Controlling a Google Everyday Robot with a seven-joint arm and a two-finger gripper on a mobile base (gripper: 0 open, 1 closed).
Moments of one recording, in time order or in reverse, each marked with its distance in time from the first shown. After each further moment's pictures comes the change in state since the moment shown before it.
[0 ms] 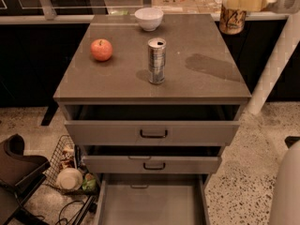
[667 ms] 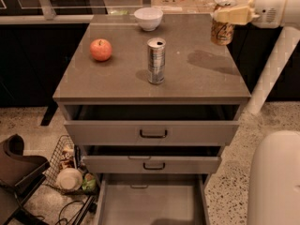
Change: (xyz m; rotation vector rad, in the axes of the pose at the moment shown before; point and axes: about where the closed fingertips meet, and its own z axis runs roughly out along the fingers) arm 0.053 -0.028 0.027 -0.008 -0.006 0.111
